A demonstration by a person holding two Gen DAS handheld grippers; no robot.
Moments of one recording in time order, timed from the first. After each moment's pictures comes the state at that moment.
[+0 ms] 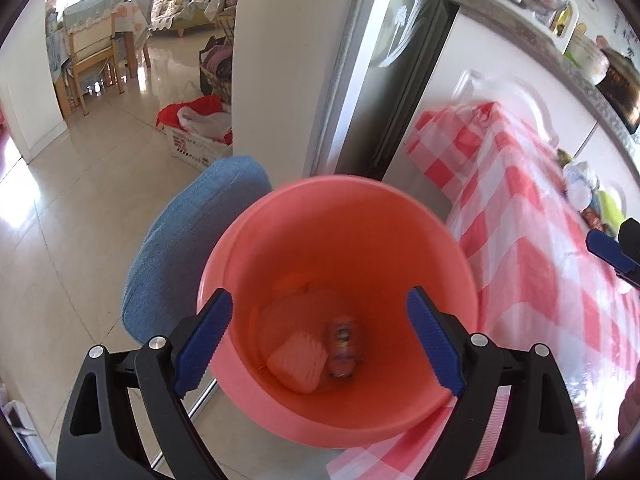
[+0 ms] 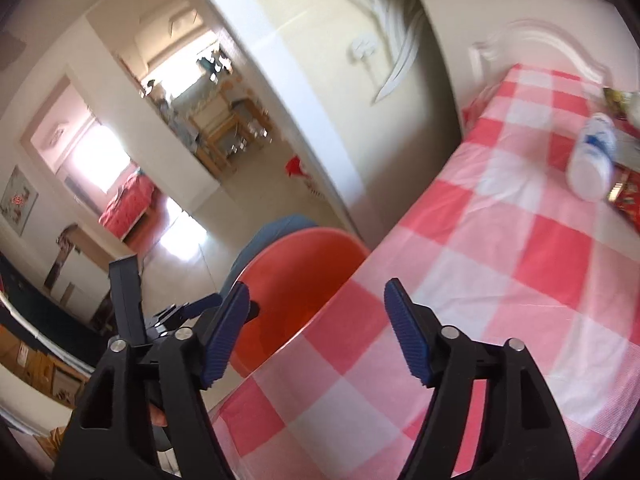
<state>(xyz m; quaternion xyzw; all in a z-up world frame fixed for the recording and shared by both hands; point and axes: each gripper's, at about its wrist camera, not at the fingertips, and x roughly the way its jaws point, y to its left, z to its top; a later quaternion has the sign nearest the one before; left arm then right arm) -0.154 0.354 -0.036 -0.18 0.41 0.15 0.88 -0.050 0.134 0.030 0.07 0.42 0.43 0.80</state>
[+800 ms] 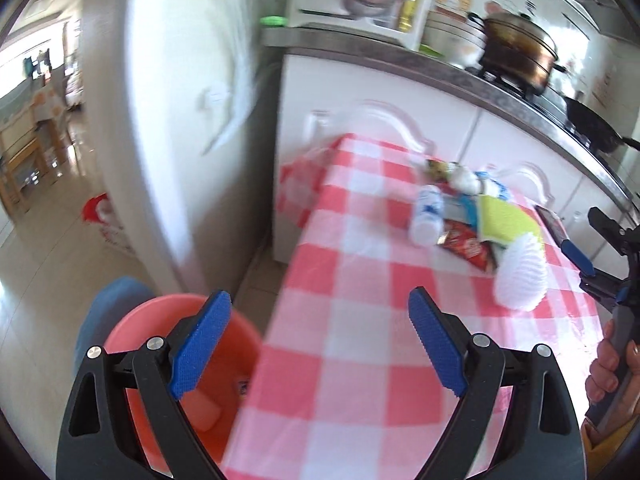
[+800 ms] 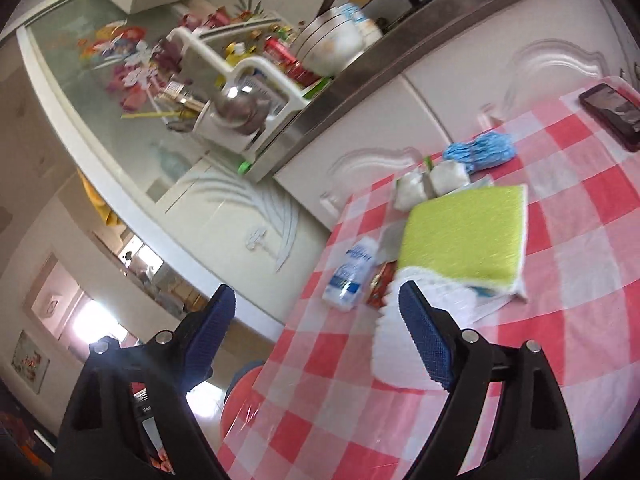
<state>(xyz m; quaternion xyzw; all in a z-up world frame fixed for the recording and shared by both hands) -0.075 0.201 0.073 -0.09 0.36 0.02 0.93 -0.013 -0.141 0.059 0.31 0.28 0.29 0.86</state>
